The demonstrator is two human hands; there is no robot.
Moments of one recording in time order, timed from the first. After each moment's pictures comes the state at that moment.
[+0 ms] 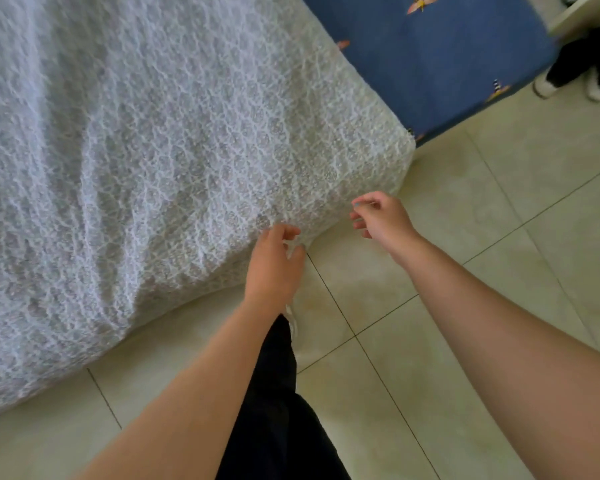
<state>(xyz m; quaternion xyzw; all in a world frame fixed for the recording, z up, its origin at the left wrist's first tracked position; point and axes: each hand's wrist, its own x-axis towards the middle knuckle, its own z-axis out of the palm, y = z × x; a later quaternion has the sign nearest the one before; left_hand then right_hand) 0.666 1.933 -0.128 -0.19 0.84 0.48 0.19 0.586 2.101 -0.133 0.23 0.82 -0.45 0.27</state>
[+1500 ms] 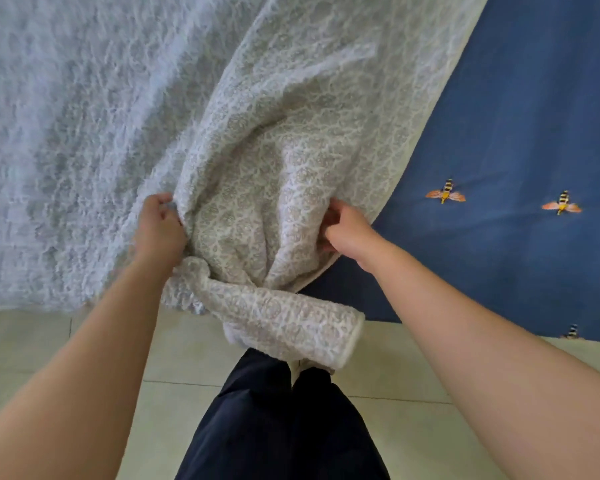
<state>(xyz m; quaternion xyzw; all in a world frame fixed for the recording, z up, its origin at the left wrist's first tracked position) 0.595 1.752 -0.130 -0.64 0.64 0.42 0.03 0.423 1.938 -0.138 -0.06 0.77 -0.34 0.54</state>
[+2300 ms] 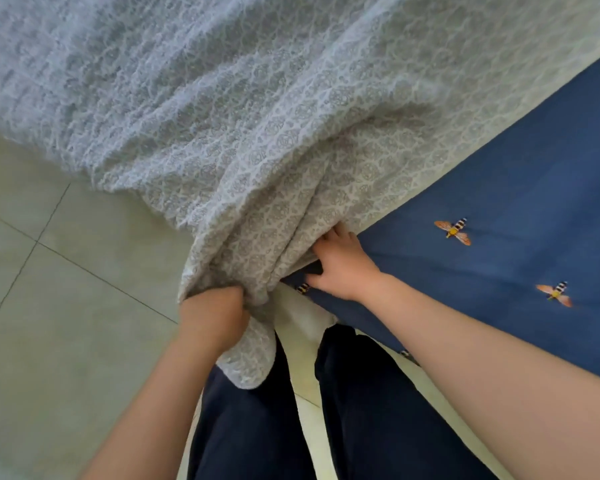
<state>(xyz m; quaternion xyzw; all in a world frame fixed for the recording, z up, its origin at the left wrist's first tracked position) 0.644 1.948 -0.115 -0.46 0.73 0.25 0.43 0.437 1.981 -0.149 -0.61 0.66 0.08 0.44</state>
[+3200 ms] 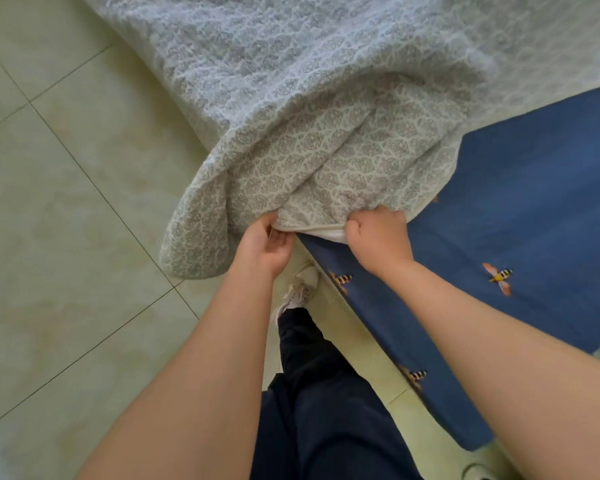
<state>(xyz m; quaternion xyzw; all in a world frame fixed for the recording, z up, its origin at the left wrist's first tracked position) 0.529 2.093 -0.158 -0.54 -0.29 0.67 -0.42 0.356 2.104 -0.152 -0.70 0.67 0.10 0.24</state>
